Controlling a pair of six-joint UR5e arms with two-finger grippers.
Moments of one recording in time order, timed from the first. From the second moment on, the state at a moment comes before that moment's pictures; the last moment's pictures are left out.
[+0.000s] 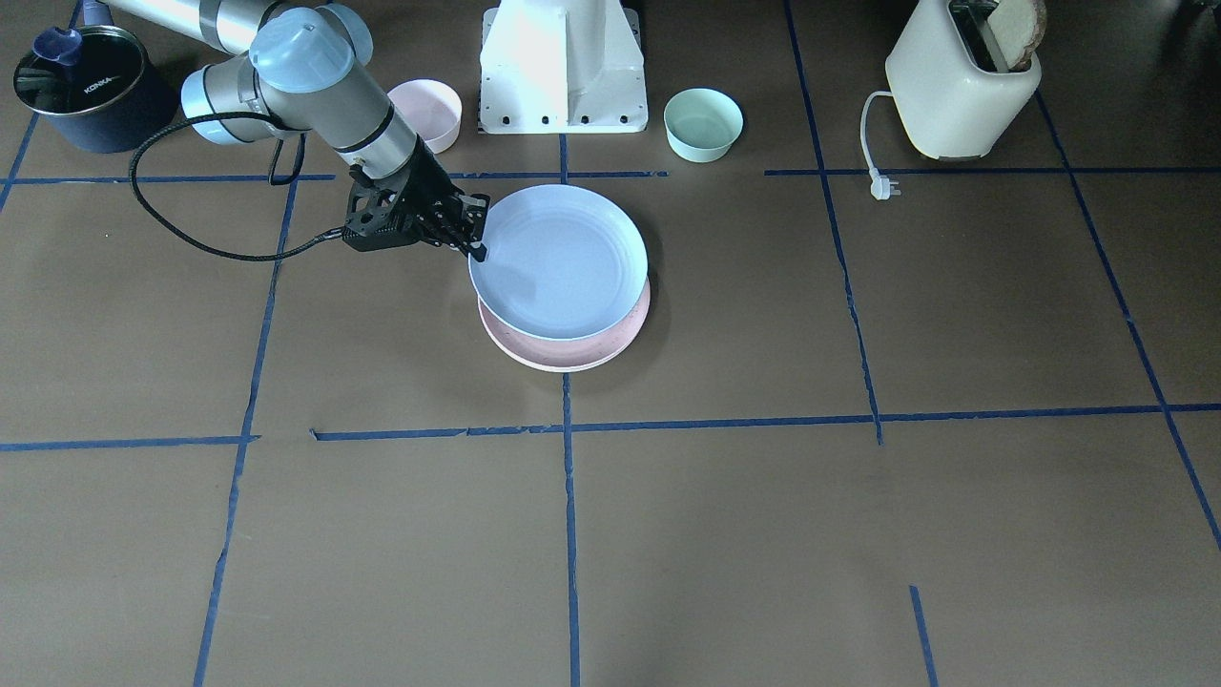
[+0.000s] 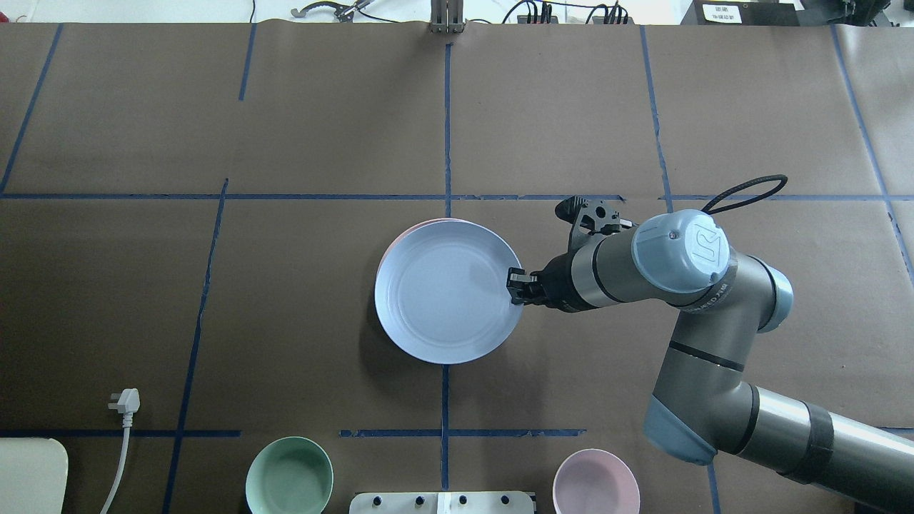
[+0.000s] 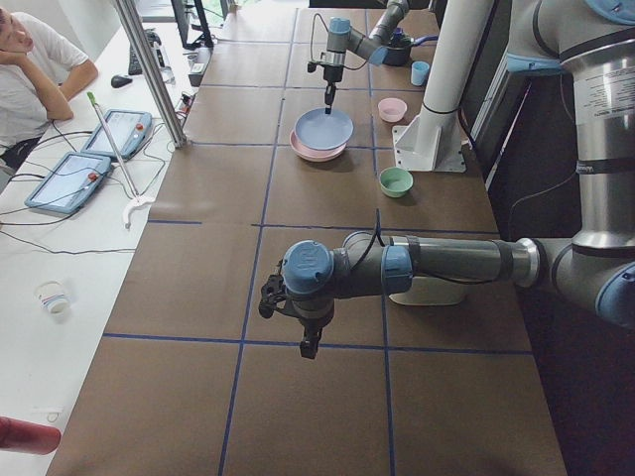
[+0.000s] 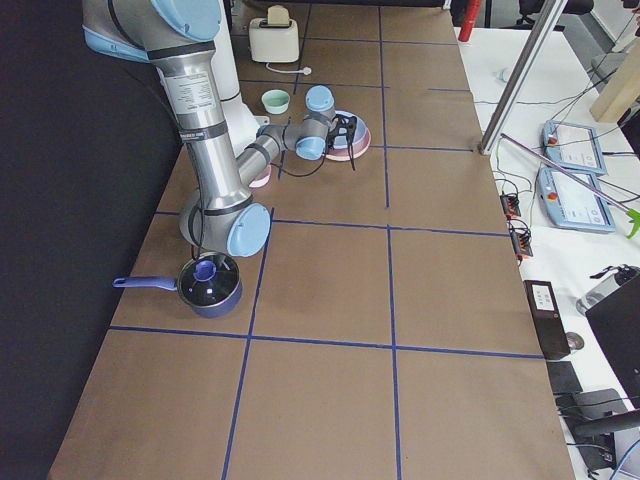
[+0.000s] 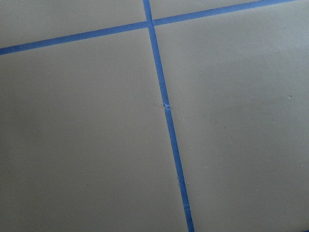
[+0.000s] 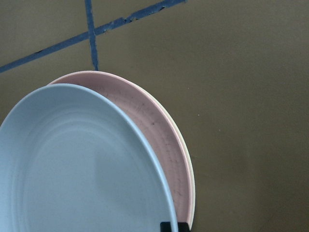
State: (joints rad) left arm -1.63 -1.38 -1.80 -1.44 -2.41 0.31; right arm 0.49 -1.20 1.78 -1.01 1.89 1.52
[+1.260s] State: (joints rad) left arm -1.62 -1.39 -1.78 -1.43 -2.40 0.31; right arm 0.91 -1.20 1.75 -1.50 2.19 0.83
